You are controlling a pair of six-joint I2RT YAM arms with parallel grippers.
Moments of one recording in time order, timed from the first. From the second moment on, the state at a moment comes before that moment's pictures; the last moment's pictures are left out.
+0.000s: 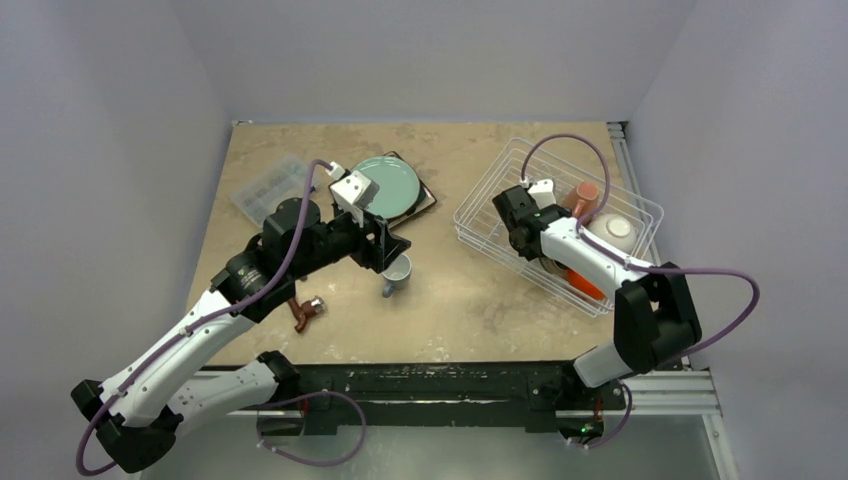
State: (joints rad) left arm -0.74 0.91 1.05 -0.40 0.13 -0.20; right arm 0.46 1.48 1.02 -0.77 0.79 0.44
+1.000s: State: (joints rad) left arm -0.74 0.92 1.05 -0.40 0.11 -0.18; right arm 0.46 1.55 1.04 -0.83 0.87 0.46
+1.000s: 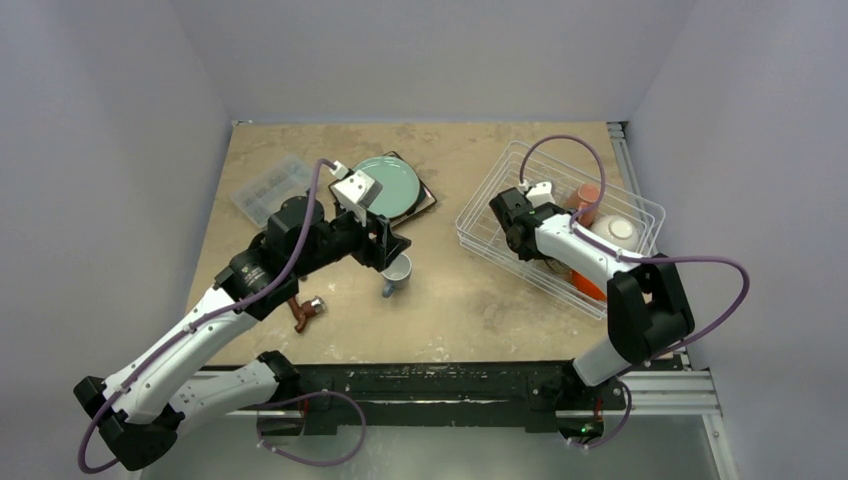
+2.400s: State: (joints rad) left arm -0.73 0.92 1.05 -0.40 0.12 -0.18; right arm 0.46 1.27 0.99 -0.70 0.75 0.52
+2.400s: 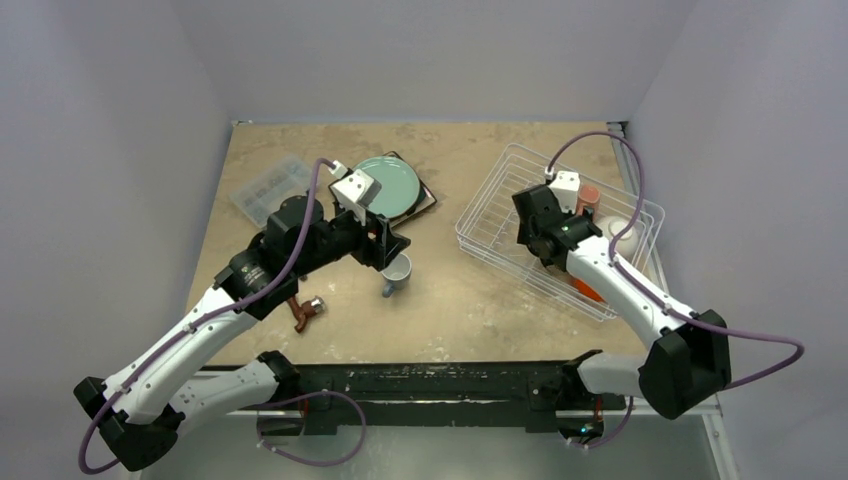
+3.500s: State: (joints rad) left arm -0.73 0.92 1.05 -0.40 0.13 -0.18; right arm 0.13 1.26 0.87 -0.47 0.49 0.52
